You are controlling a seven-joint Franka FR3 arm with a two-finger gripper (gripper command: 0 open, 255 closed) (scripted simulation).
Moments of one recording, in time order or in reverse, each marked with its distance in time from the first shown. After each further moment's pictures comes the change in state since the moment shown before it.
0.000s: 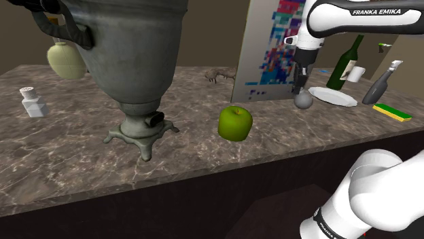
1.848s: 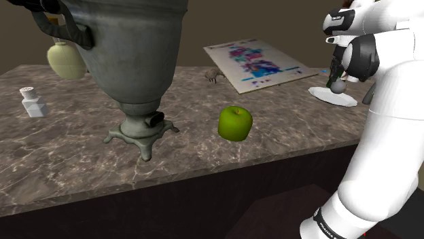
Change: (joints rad) arm -0.294 0.850 -0.597 0.733 0.451 0.085 -0.937
